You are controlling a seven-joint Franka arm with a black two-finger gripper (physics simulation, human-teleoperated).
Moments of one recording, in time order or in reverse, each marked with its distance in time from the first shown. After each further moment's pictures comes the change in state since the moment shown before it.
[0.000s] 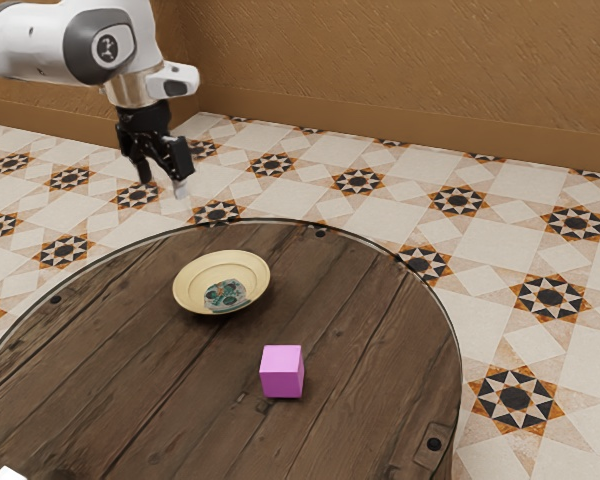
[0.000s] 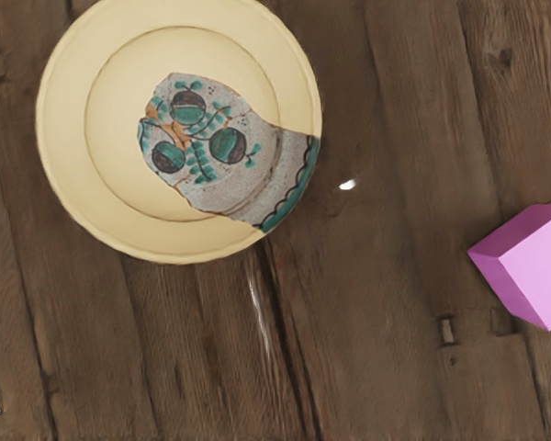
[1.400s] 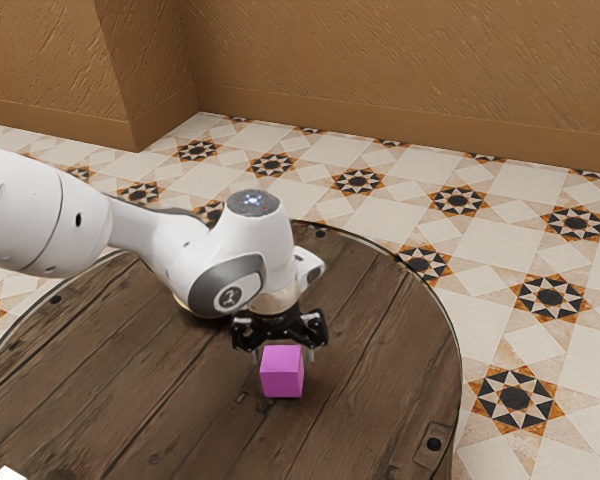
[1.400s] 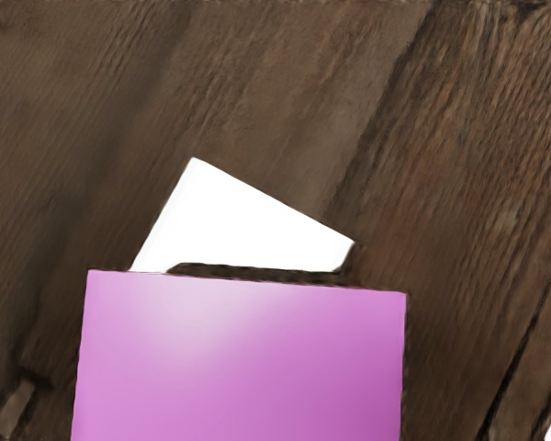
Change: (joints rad) arm -0.430 0.144 0.052 -0.552 0.081 0.778 -1.137
